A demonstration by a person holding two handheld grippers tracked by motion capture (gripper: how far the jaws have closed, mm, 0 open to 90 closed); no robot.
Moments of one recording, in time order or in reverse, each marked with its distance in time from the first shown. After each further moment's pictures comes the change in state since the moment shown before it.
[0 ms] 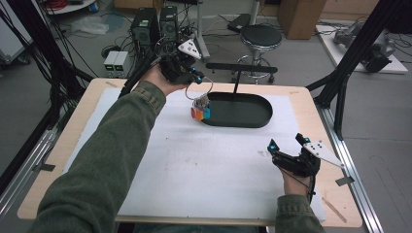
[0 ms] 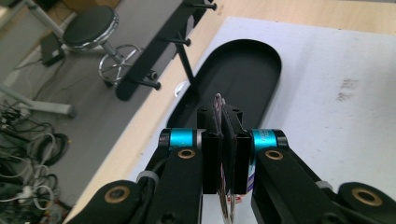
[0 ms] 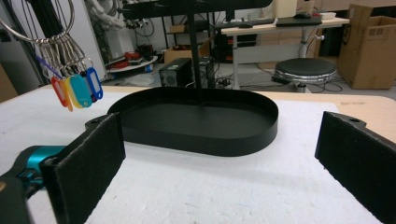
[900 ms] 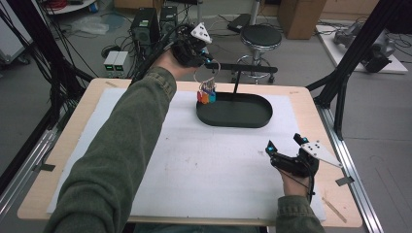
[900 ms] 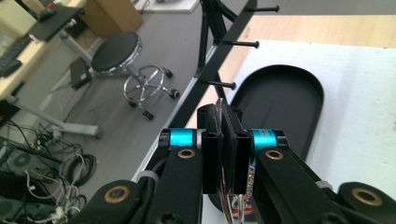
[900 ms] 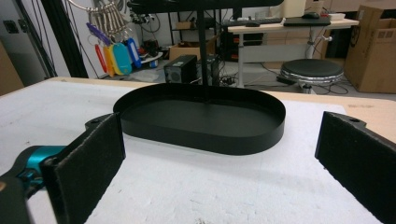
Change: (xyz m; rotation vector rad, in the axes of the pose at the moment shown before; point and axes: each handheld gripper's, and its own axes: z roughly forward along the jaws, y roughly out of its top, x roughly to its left) left arm 0.031 0.026 0.029 -0.067 0.068 0.062; right arm 0.003 0.000 0.000 0.013 0.022 -0.037
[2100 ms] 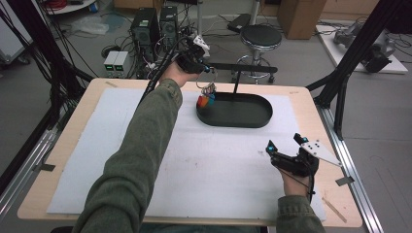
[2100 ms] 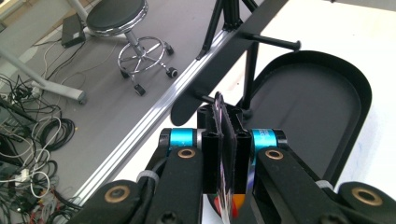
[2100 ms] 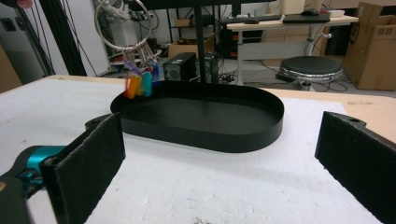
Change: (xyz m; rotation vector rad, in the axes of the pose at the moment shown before) left arm 0.021 -0.046 0.063 0.067 0.014 -0.211; right arm -0.002 -0.001 0.002 0.011 -0.004 0.006
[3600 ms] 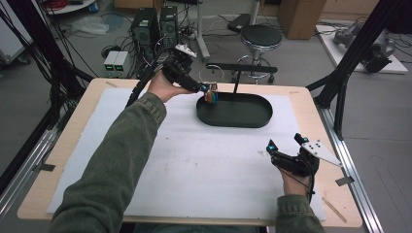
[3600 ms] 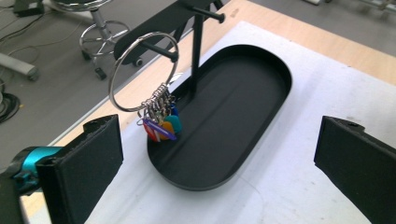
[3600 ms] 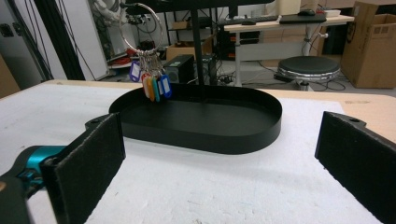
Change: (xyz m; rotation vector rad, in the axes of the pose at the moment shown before) left arm -0.028 -0.026 -0.052 -0.008 -0.124 -0.163; right arm 0.000 0.000 0.000 -0.010 -0.010 0.020
